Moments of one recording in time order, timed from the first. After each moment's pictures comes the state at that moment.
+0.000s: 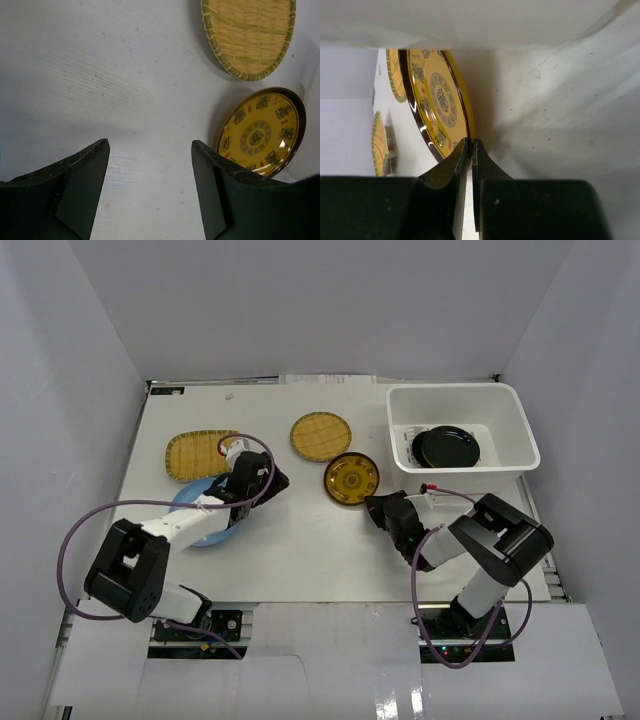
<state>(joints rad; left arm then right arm) -0.50 1.38 0.70 0.00 -0.24 -0.90 0.72 1.64 0.30 0.88 0.47 1.35</state>
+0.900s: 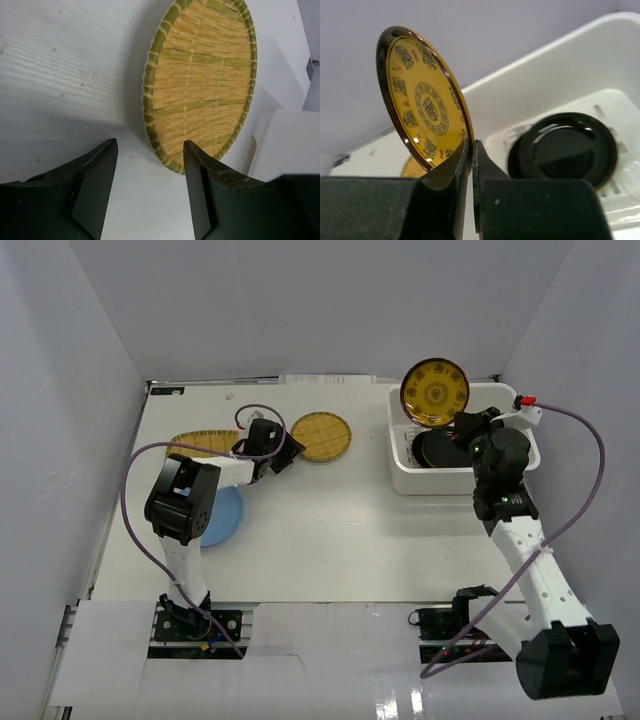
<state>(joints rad) -0.37 1.95 1.09 0.23 0.02 -1.00 0.17 0.93 0.78 0.15 0.19 0.54</state>
